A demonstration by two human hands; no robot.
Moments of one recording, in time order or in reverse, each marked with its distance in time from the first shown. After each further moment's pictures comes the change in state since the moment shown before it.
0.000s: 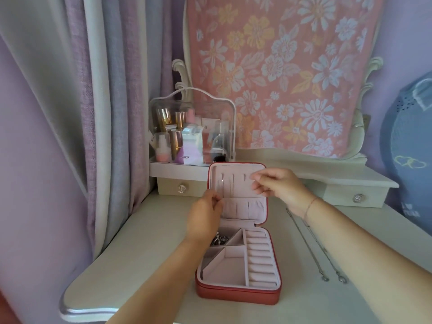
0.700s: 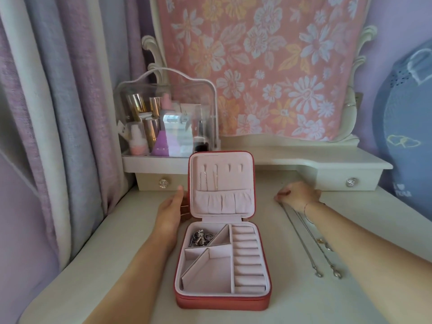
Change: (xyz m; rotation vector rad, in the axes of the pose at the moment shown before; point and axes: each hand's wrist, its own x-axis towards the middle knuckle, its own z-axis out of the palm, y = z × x) left_hand 0.015 -0.032 0.001 -0.797 -0.025 -0.482; right_hand 0.034 0.117 -0.068 -0.916 0.198 0.363
